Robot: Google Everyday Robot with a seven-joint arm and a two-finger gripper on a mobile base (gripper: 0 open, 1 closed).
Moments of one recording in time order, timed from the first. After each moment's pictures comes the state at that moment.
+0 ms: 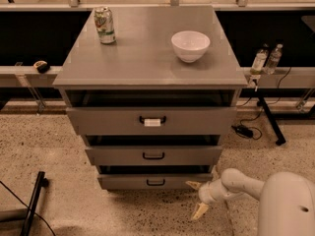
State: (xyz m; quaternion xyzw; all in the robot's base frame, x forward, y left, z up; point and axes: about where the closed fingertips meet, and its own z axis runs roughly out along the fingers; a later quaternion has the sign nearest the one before) arm 0.538 -0.163 0.220 -0.69 0.64 0.19 0.28
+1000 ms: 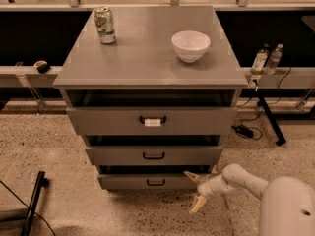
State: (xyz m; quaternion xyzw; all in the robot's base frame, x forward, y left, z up) arm 0.561 -0.154 0.240 -0.68 0.62 0.21 0.33
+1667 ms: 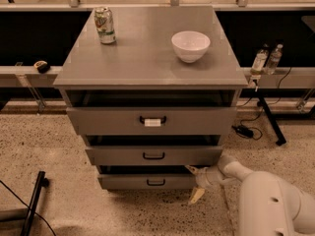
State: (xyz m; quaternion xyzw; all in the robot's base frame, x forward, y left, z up) arm 0.614 -0.164 0.214 -0.67 0.64 0.19 0.30
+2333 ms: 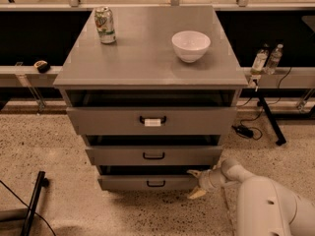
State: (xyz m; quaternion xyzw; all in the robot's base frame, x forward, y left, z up) arm 0.612 -0.188 0.187 -0.65 0.67 0.19 0.29
